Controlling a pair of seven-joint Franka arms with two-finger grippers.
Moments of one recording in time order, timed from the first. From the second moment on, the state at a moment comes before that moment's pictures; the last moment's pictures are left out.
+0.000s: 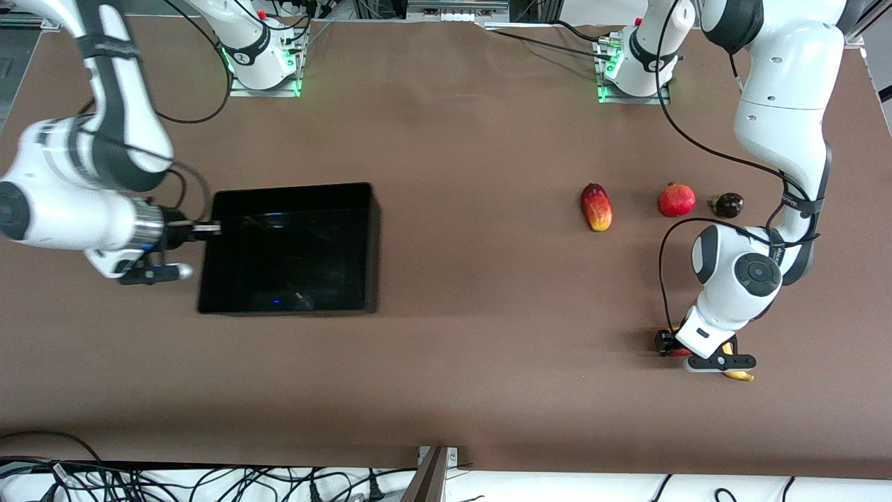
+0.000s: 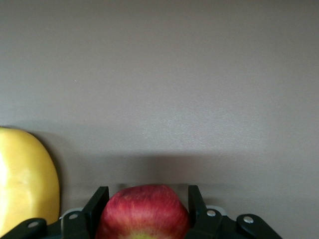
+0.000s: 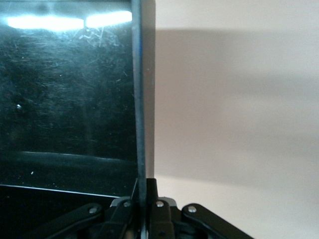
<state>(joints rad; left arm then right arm) 0.01 0.81 -0.02 -1.57 0.18 2.63 -0.18 0.14 0.33 -0.01 -1.72 0.22 1.81 -0.01</state>
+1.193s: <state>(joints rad) 0.01 0.69 -0.06 -1.51 0.20 2.25 -0.24 0.77 0.73 -0.01 -1.47 0.22 2.18 0.65</state>
